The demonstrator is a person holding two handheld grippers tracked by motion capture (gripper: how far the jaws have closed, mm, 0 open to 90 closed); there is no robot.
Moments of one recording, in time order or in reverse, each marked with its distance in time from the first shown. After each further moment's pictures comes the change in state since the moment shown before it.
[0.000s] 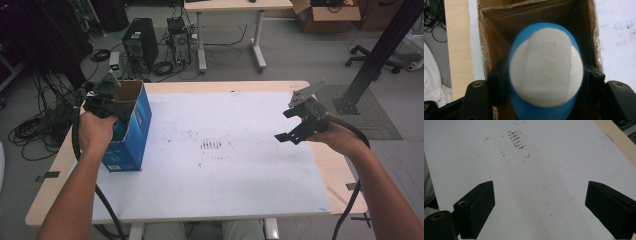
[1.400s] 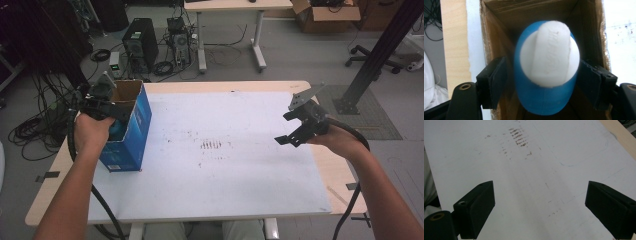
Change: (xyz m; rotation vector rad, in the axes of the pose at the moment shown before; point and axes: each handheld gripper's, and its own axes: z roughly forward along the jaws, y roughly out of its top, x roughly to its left) left arm 0.009 -0.005 -0.002 -0.013 -0.031 -0.018; right arm 0.004 -0.004 0.002 0.010 0.005 0.006
